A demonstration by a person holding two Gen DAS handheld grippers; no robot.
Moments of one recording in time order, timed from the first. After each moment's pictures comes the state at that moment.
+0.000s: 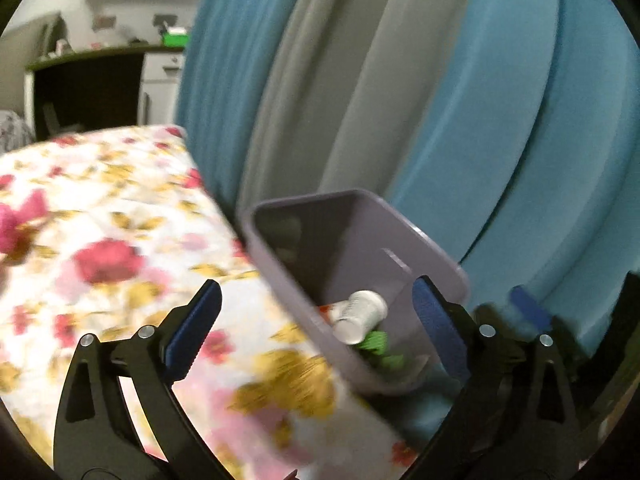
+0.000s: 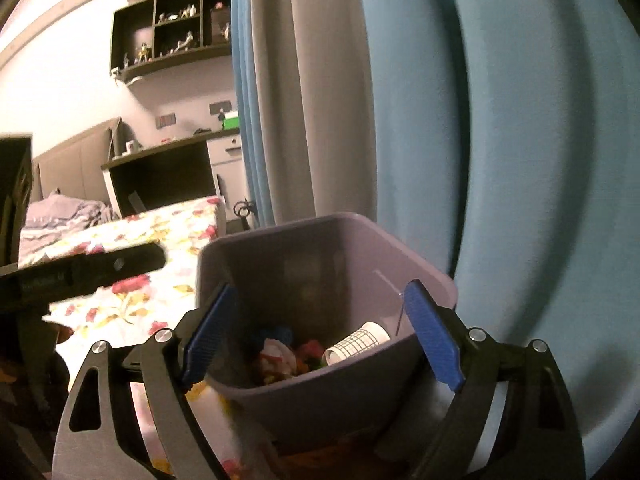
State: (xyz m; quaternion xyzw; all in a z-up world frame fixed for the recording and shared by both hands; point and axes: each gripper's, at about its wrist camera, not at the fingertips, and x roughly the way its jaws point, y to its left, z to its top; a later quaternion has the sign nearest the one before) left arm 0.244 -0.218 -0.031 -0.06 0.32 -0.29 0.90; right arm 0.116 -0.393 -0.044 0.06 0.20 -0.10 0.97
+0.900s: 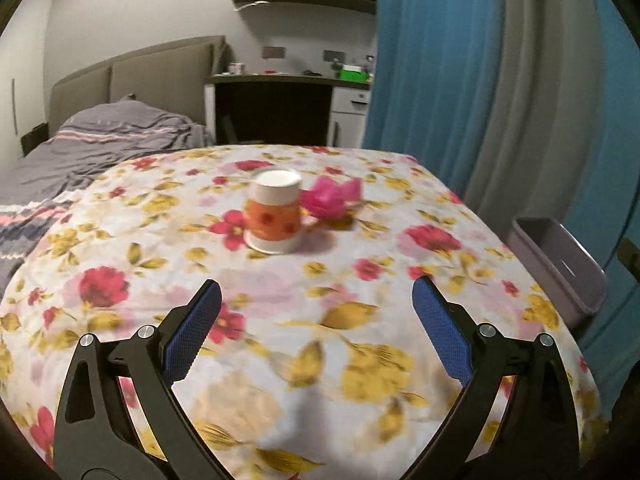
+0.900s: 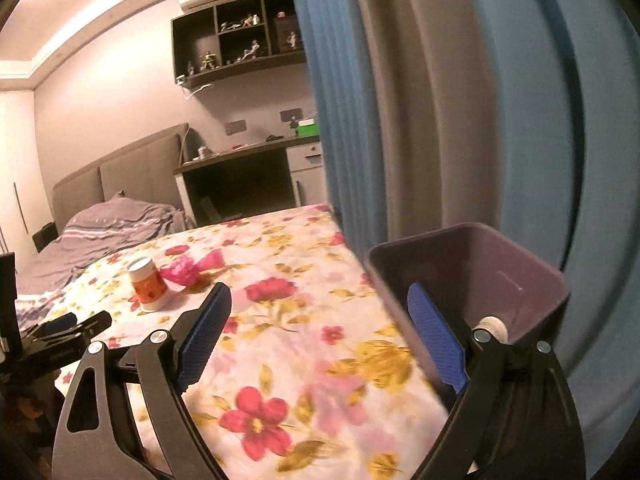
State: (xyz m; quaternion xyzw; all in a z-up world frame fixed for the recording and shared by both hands) left arm 0.179 0.040 -0.036 -0.05 0.28 -0.01 0.96; right arm 0.126 -0.246 -0.014 0.07 0.19 0.01 0.98
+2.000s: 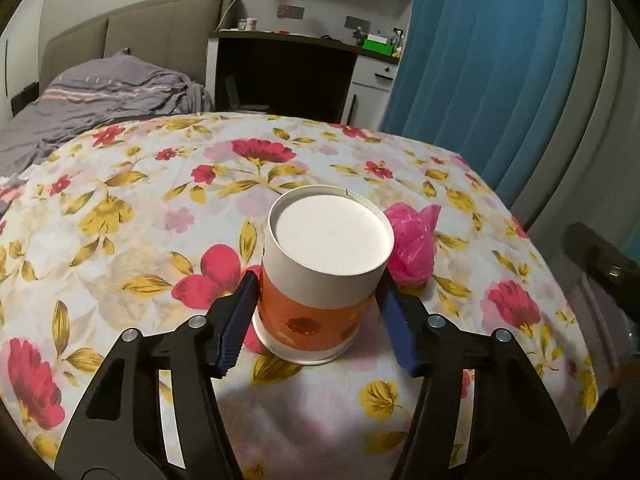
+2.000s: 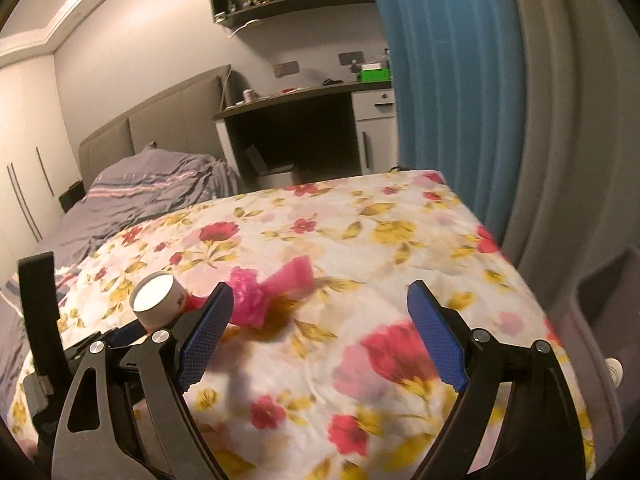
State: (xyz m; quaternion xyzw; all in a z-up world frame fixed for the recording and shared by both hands) left arm 0.337 0.082 -0.077 -0.10 0.34 -0.01 0.93; right arm 0.323 -0.112 -0.037 0.06 0.28 0.11 0.95
